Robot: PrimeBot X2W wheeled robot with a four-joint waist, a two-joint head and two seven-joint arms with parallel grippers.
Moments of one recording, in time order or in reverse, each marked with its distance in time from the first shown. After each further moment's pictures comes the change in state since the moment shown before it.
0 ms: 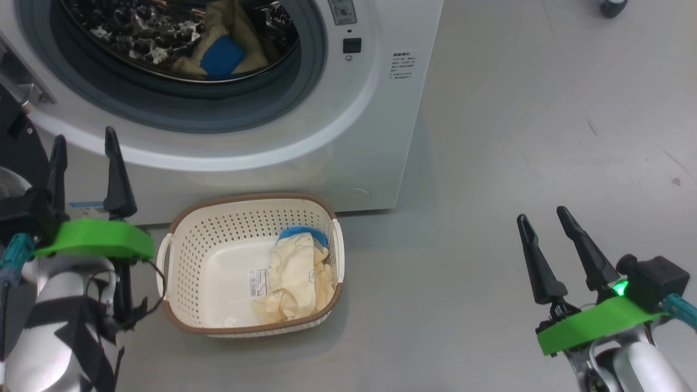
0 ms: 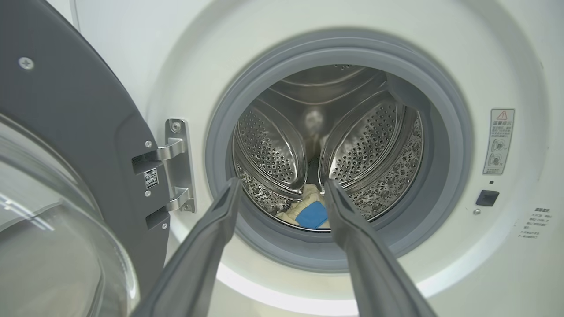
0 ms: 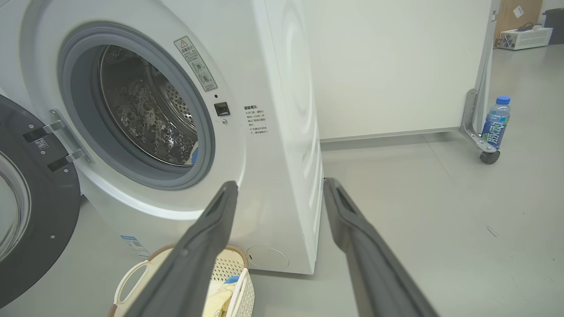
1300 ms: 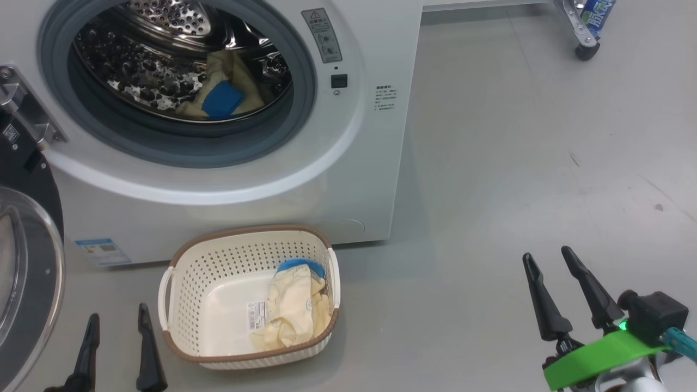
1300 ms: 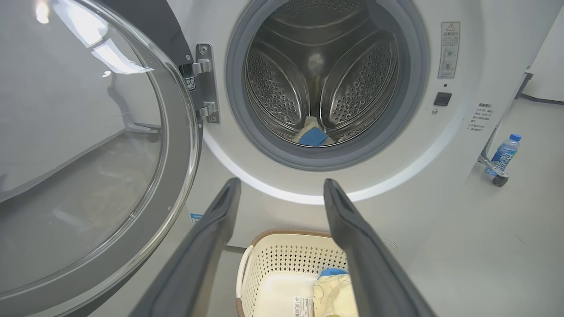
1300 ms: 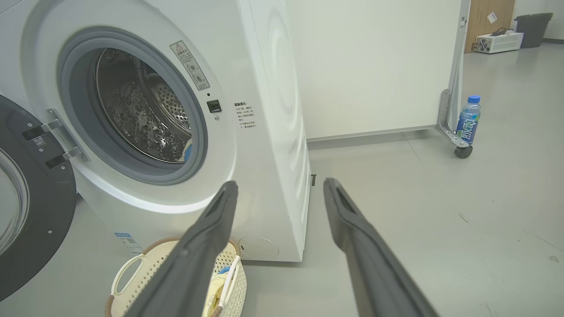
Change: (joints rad) left arm 0.679 -0.008 0.000 -0.456 0.052 0.193 0.015; right arm 0.112 -0.008 -0.013 0.002 -0.007 0.000 0.000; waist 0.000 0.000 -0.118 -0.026
